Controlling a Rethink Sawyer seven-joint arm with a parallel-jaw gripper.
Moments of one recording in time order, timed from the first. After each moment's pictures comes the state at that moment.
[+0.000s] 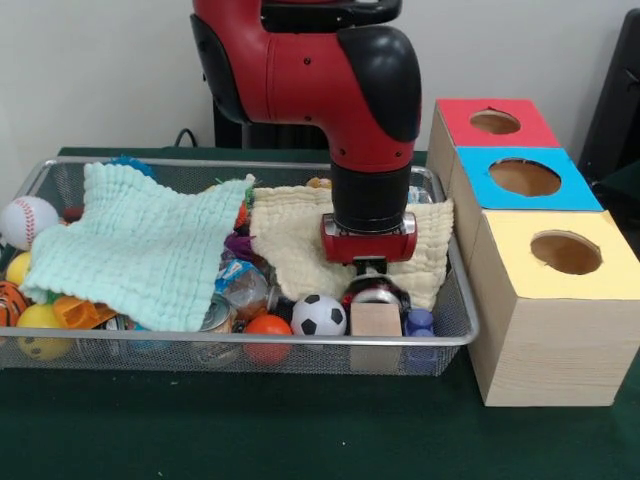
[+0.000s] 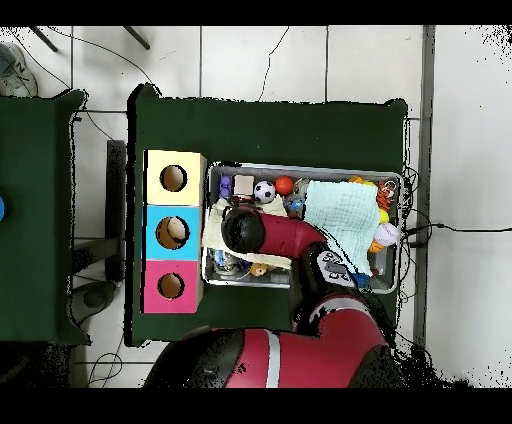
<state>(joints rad) -0.26 -0.36 0.08 1.63 -0.06 0.21 1.57</state>
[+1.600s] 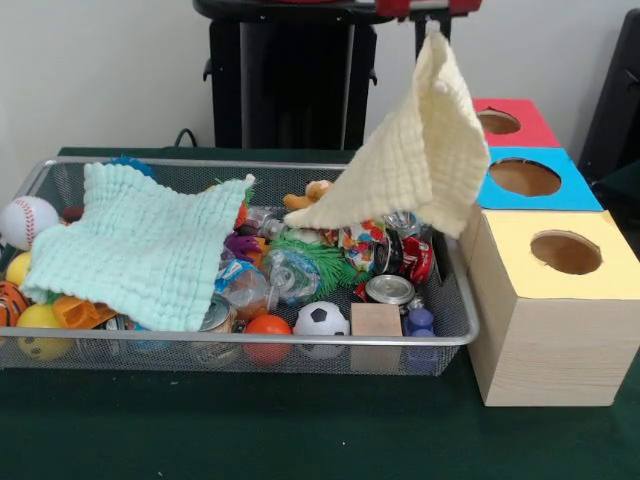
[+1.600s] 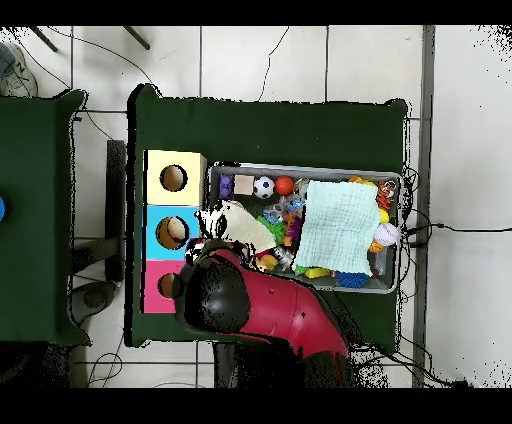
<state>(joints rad) -0.24 -1.07 0.12 2.09 0.15 0.40 1.57</state>
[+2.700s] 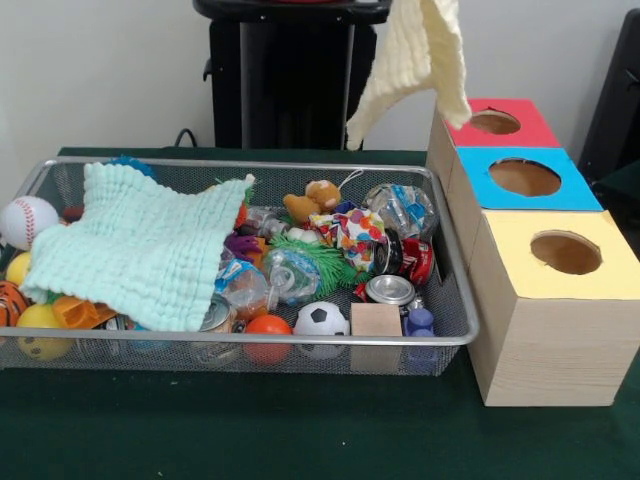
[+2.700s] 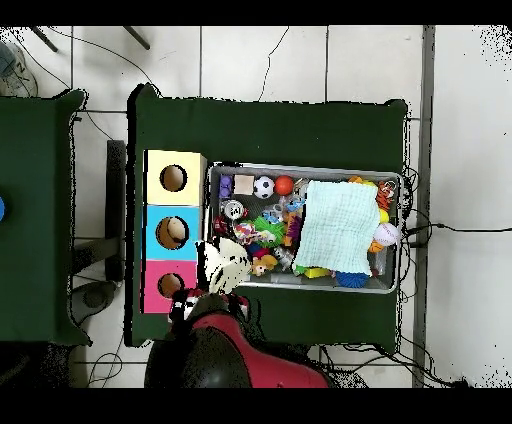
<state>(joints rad) -0.21 -1.39 0.03 2.26 0.25 0.56 1.57</state>
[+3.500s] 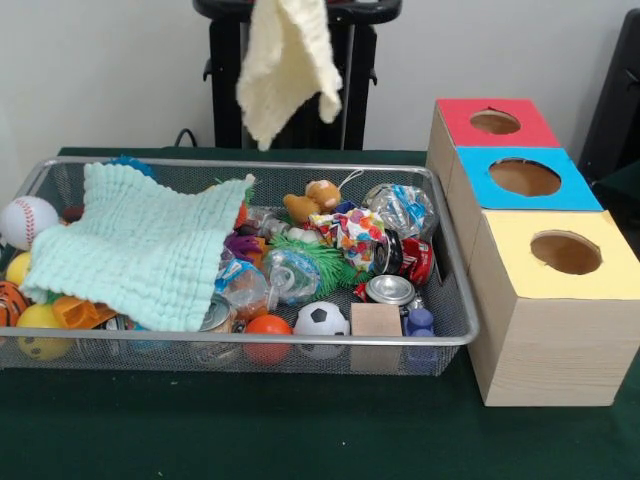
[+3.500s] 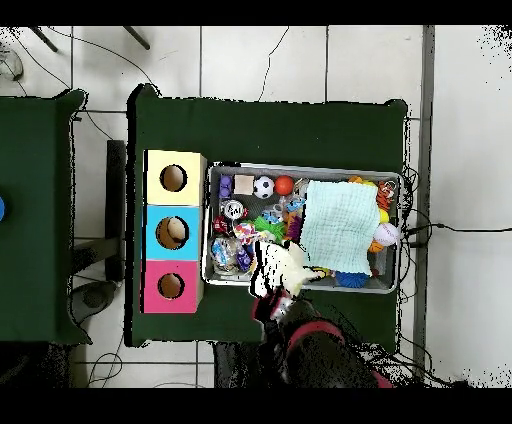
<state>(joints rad) -0.53 -1.41 0.03 2.29 0.26 0.63 1.56</state>
